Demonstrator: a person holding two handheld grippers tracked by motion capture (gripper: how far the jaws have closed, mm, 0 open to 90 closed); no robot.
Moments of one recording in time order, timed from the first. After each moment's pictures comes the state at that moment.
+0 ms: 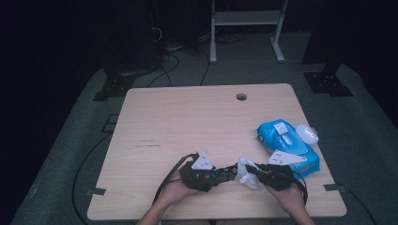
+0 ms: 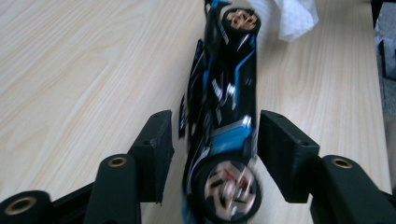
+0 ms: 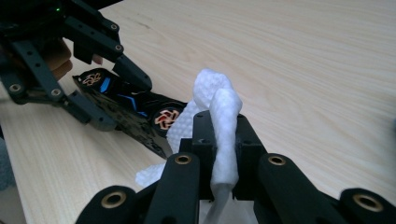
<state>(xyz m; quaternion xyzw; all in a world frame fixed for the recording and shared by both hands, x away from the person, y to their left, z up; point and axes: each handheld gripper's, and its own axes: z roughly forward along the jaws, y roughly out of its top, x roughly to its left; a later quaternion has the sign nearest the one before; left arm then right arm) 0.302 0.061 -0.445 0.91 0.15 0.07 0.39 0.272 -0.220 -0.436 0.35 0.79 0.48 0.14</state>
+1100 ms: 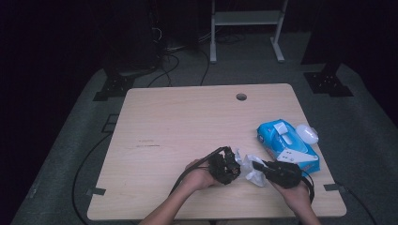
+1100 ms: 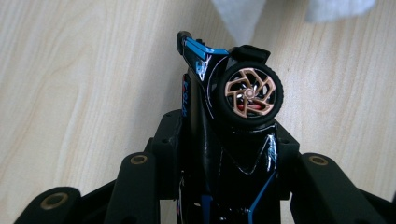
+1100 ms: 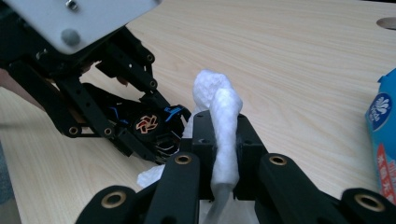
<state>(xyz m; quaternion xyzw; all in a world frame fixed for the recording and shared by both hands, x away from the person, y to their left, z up) 0.322 -0.019 -0.431 0.97 0.10 0.08 0.21 0.274 -0.240 -0.434 0.37 0.77 0.51 0.14</state>
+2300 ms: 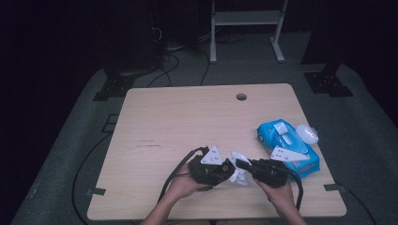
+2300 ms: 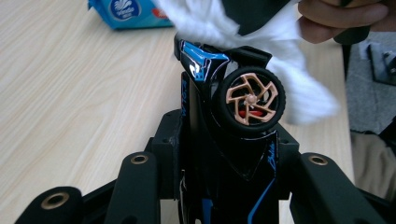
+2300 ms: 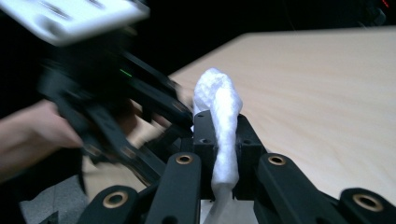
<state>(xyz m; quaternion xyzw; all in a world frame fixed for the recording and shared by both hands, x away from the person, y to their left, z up) 0.302 0.039 -0.414 0.90 0.12 0.06 0.42 0.273 -0.203 -0.423 0.32 0.71 0.62 0.06</state>
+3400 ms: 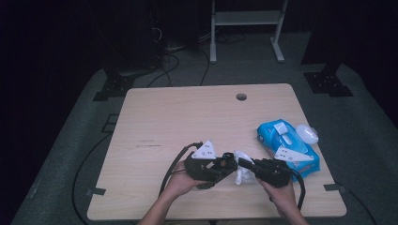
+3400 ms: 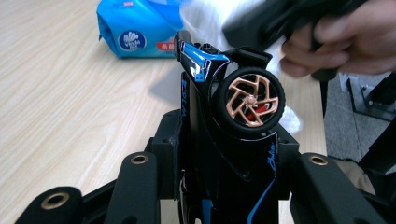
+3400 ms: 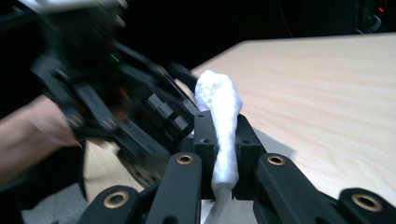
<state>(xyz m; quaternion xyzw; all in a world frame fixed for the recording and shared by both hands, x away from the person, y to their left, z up) 0.306 0.051 -0.403 0.88 0.13 0.05 0.46 0.273 -0.211 -0.425 0.34 0.69 0.64 0.05</state>
